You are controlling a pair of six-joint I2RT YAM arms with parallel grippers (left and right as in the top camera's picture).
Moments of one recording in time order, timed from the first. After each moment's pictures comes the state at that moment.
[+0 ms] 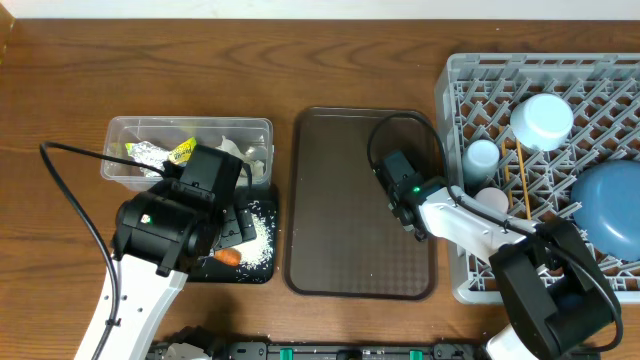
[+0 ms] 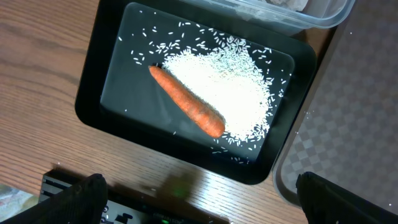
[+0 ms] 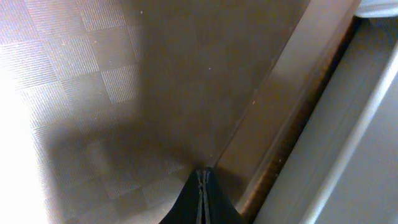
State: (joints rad) left arm -0.34 1.12 1.20 -1.43 -0.24 -0.61; right arm 0.54 1.76 0.88 -0.47 0.46 -0.08
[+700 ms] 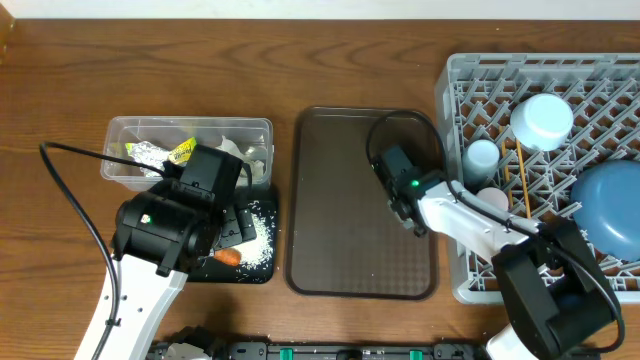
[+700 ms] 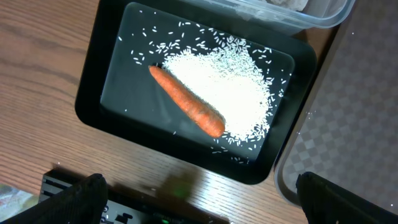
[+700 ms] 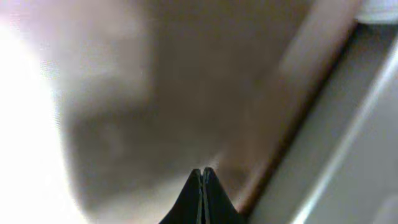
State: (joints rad) left arm -0.34 1.12 1.20 -1.43 -0.24 -0.61; right arm 0.55 1.75 0.96 -0.59 0.38 -0.06
